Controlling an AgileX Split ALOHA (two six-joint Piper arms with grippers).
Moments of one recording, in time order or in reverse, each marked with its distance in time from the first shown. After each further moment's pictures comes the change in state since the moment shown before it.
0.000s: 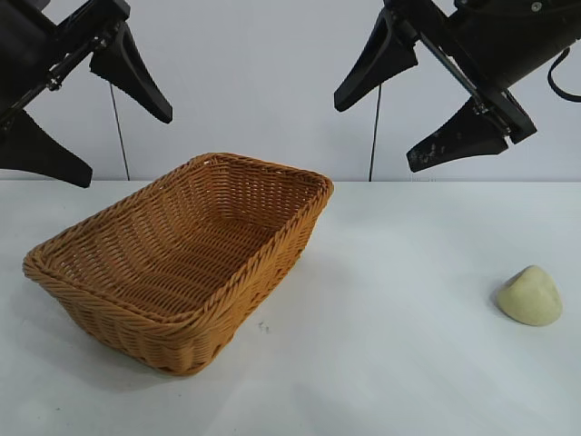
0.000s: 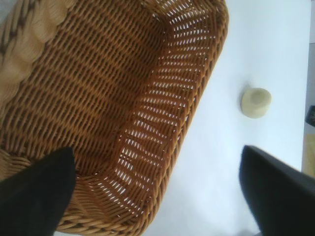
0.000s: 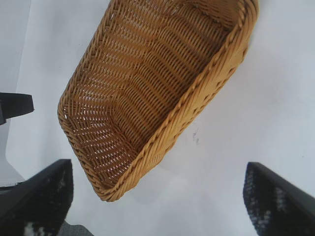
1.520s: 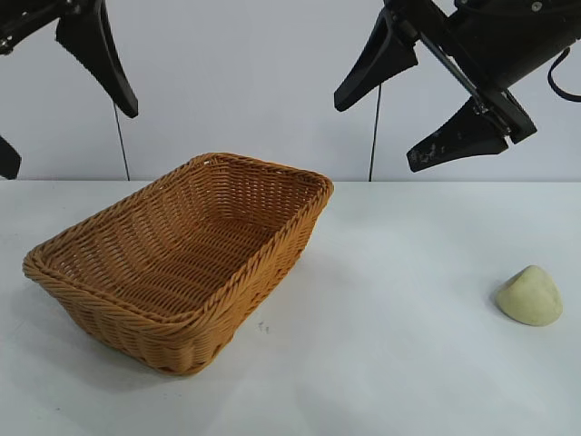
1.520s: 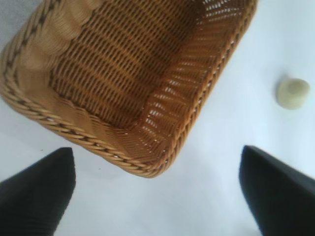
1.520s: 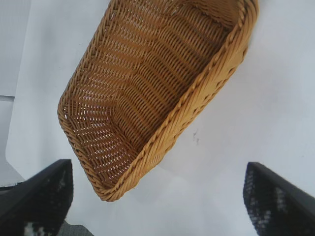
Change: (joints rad) left arm -0.244 -0.205 0.012 0.648 0.077 -0.900; right arm 0.000 0.000 0.000 0.000 -0.001 0.000
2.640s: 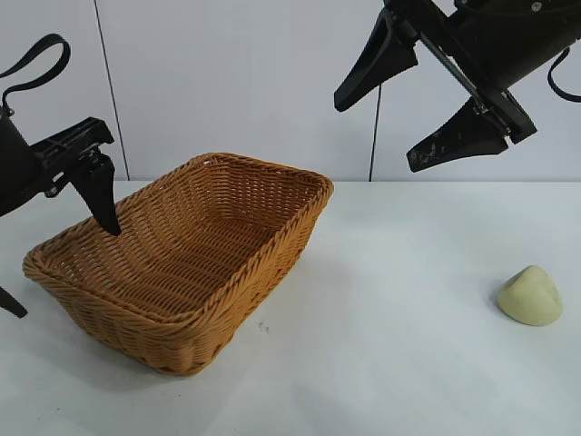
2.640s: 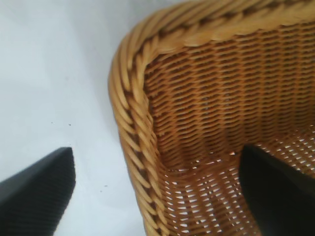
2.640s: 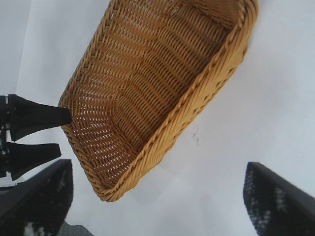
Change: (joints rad) left arm 0.121 0.253 0.145 -0.154 -0.195 -0.265; right arm 0.000 0.000 0.000 0.000 0.000 0.000
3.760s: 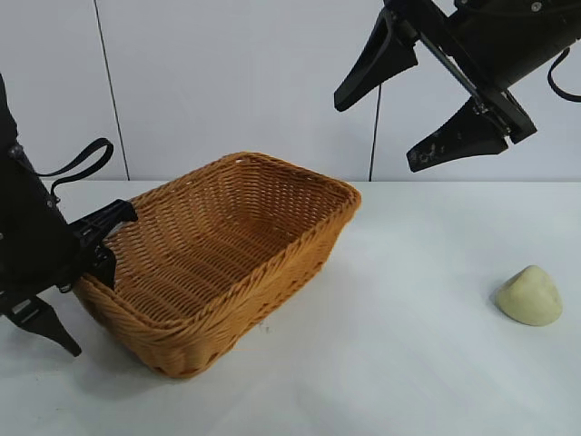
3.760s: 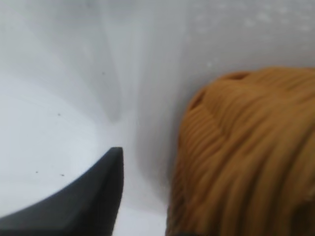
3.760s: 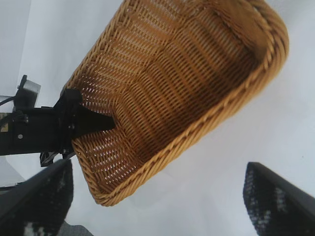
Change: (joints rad) left arm 0.005 0.237 -0.022 -0.046 -0.077 0.037; right arm 0.000 0.000 0.000 0.000 0.000 0.000
